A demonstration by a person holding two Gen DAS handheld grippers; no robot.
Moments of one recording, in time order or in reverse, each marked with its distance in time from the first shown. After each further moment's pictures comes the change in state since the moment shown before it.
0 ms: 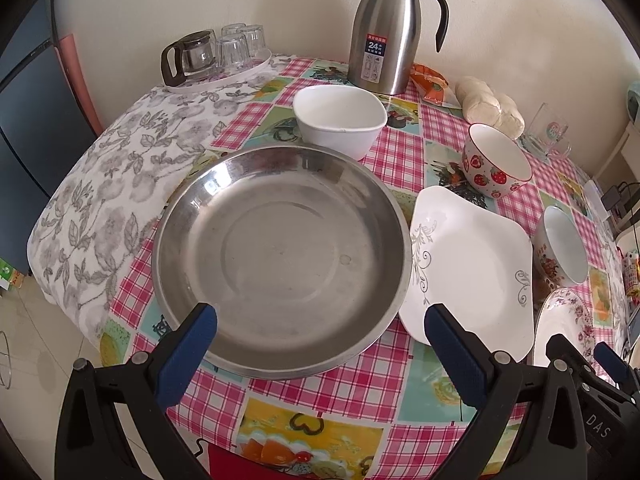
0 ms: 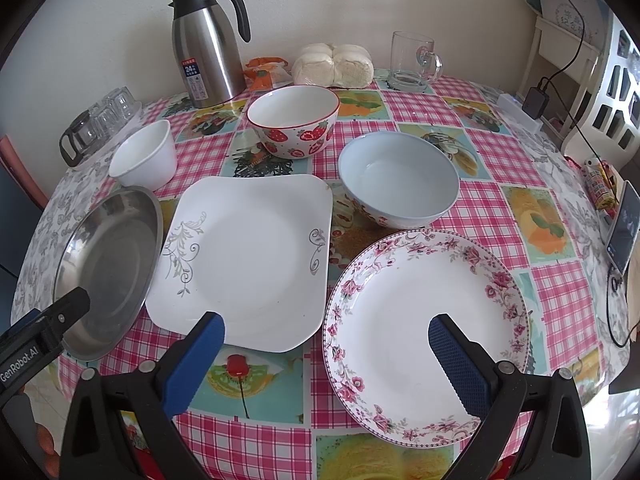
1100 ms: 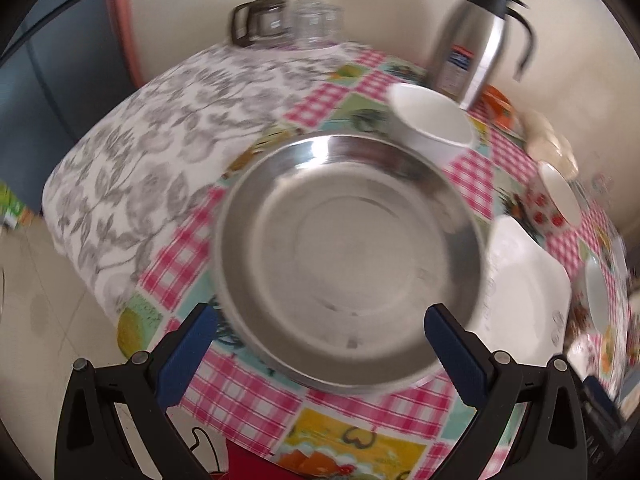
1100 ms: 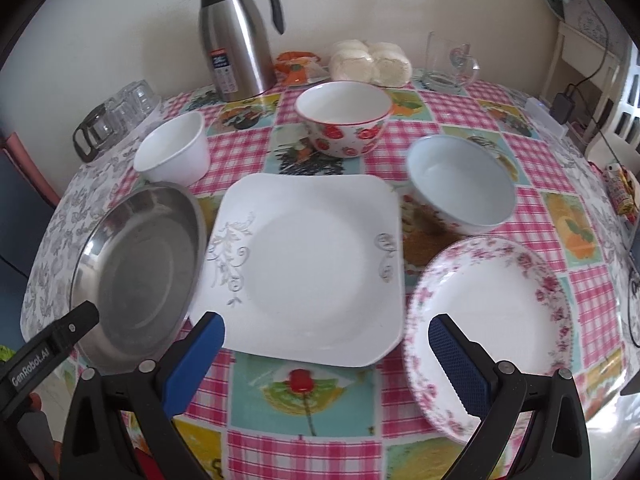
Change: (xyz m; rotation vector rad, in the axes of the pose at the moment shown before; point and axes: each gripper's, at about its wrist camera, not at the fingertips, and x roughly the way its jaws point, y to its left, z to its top) left arm 0.020 0.070 0.003 -0.230 0.049 0.056; right arm 0.015 0.054 0.003 -0.015 0.009 0.052
